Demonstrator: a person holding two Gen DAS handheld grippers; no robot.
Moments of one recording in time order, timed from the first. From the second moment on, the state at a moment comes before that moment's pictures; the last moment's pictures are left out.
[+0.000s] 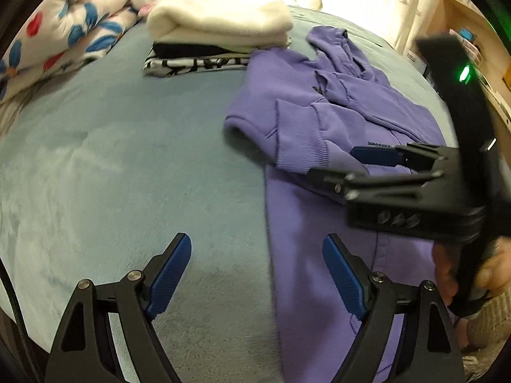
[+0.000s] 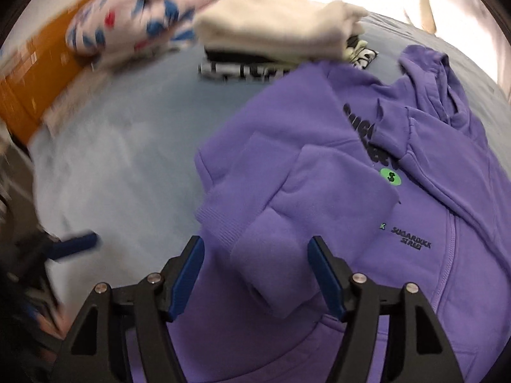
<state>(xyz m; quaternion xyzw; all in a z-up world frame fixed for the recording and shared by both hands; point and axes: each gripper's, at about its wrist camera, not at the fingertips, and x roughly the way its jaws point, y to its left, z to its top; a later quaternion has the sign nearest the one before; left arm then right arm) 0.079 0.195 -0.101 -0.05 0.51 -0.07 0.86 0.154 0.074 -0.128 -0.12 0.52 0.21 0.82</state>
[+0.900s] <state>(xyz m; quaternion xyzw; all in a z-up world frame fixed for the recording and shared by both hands) 0.142 0.119 -0.111 0.04 0.50 -0.09 0.86 0.184 -0.254 -0.109 0.25 0.51 0.03 0.83</state>
